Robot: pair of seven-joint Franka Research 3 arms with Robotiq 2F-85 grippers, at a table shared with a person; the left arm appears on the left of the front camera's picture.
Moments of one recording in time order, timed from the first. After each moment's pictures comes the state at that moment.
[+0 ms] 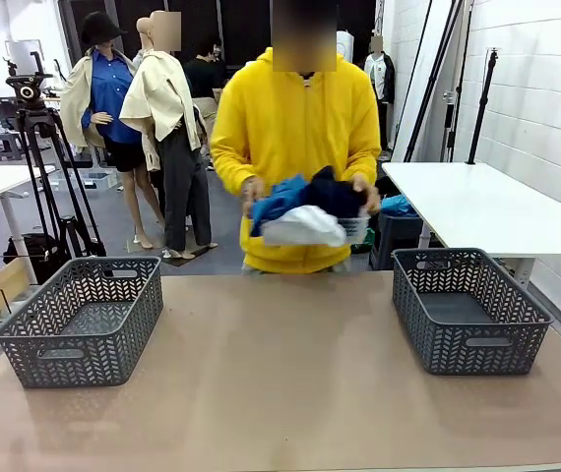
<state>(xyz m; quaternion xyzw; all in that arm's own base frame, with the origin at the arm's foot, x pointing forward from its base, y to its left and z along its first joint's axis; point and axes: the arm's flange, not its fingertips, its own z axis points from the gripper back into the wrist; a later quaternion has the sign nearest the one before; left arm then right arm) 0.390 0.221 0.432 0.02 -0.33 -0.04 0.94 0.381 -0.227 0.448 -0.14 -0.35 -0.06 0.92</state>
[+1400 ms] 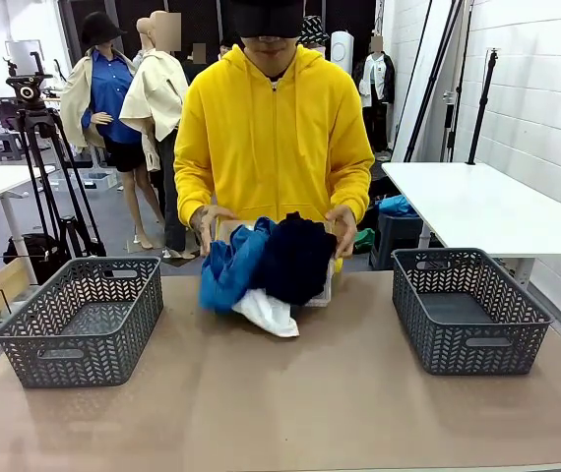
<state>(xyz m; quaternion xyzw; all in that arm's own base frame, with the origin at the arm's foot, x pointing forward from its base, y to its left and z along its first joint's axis) 0.390 0.221 0.432 0.02 -0.33 -0.04 0.94 0.381 -0.227 0.448 -0.14 -0.35 -0.06 0.92</state>
